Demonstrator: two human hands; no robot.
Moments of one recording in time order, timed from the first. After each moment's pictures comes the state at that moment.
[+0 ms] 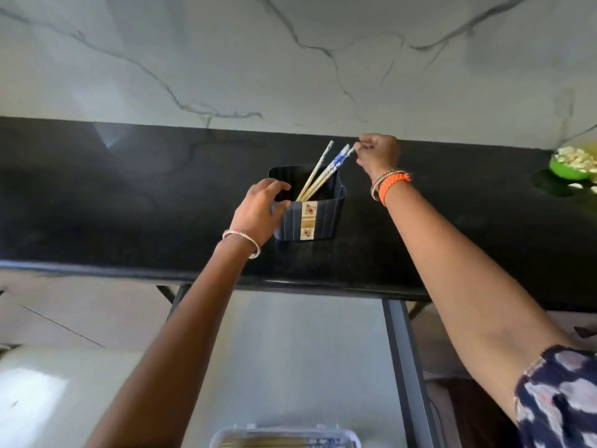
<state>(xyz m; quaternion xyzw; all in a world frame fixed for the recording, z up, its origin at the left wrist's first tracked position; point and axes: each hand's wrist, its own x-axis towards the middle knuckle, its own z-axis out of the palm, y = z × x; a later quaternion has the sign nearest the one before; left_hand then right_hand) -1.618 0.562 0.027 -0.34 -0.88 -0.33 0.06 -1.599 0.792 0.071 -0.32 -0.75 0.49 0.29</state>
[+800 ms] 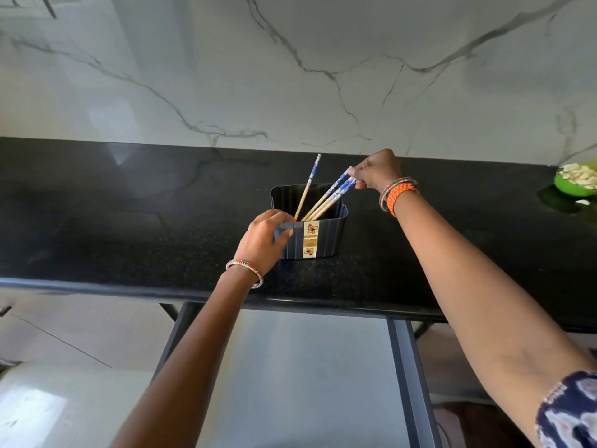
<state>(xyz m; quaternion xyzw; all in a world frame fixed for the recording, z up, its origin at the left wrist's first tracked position) -1.605 0.561 0.018 -0.35 -0.86 -0.37 0.06 -1.585 0.792 0.098 -0.32 -0.82 0.44 0.18</state>
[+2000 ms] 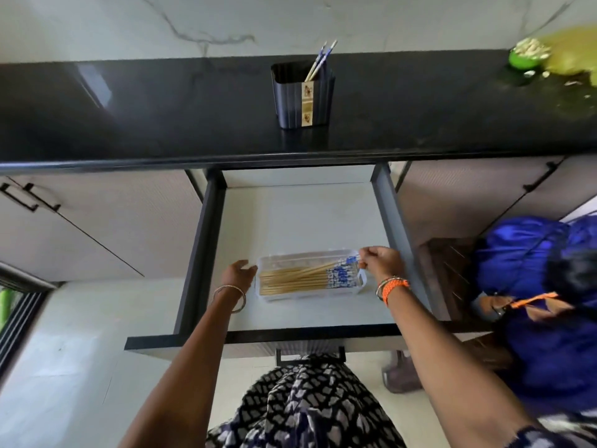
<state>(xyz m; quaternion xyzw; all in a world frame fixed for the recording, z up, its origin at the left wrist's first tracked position) -1.381 0.330 -0.173 0.04 -0.84 -0.45 -0.31 -1.230 0.577 -0.165 -0.49 -0.65 0.56 0.18</state>
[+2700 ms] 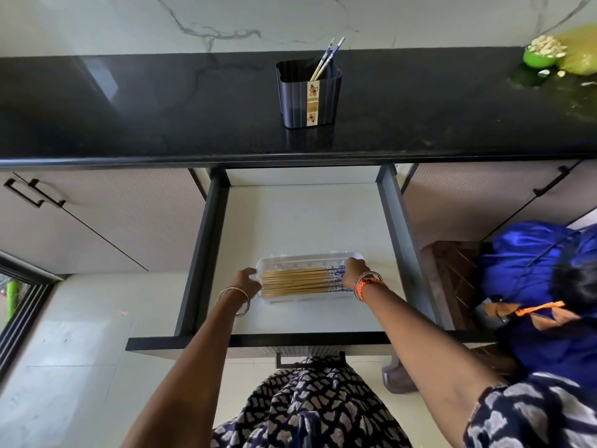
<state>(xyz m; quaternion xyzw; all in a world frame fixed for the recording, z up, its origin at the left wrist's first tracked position) -1.375 0.334 -0.179 0.01 -0.86 -0.37 -0.36 -1.261 0.553 -0.174 -0.35 -0.89 0.23 -0.20</state>
